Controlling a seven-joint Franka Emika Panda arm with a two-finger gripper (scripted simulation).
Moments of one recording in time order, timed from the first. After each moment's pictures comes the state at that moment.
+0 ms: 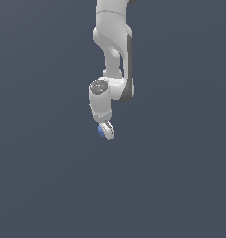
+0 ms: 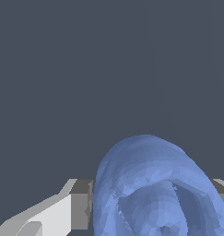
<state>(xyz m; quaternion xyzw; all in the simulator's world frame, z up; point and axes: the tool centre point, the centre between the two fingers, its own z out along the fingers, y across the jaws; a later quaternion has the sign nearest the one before) -0.072 -0.050 0.046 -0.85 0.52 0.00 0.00</state>
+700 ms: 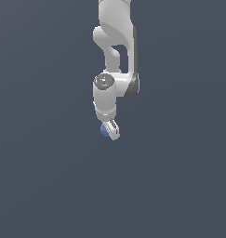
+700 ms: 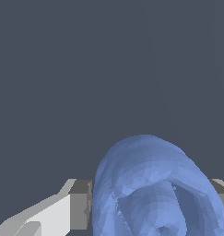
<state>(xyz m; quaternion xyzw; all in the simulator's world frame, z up) -0.051 -0.029 0.083 -0.85 0.52 0.00 0.00</state>
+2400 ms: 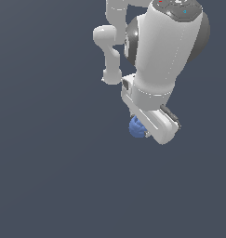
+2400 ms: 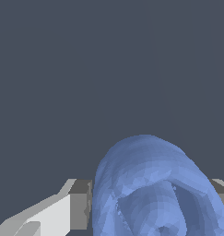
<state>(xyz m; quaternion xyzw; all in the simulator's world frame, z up) 0.071 0.090 0.286 -0.85 0.52 0.00 0.00</state>
